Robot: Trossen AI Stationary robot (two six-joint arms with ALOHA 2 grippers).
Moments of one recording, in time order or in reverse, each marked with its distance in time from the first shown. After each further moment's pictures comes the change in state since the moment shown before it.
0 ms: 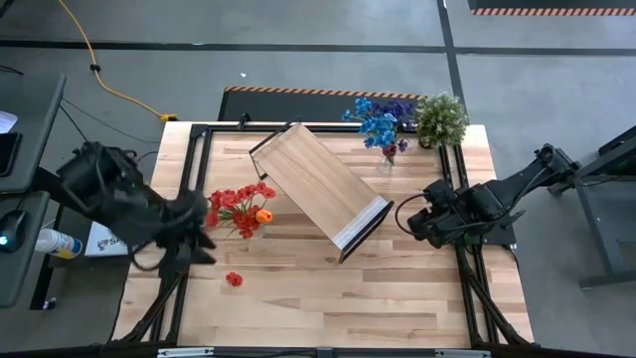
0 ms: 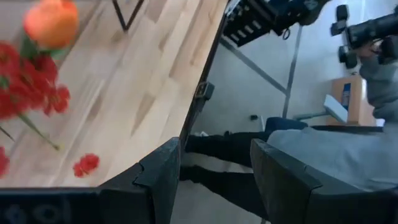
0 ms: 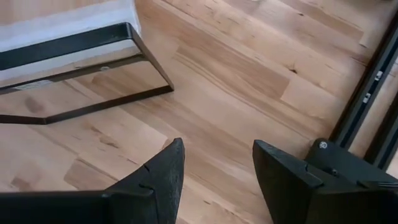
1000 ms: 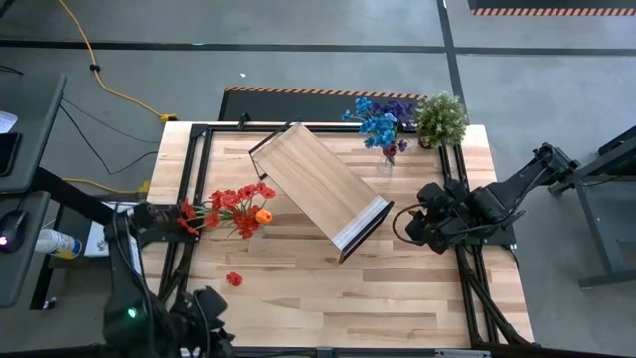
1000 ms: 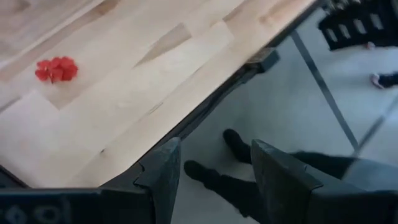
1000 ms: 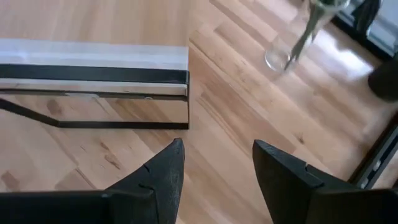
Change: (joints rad) left arm -0.348 0.452 -0.024 0.000 -0.211 -0.779; right arm 0.039 0.000 0.000 0.097 0.187 -0.273
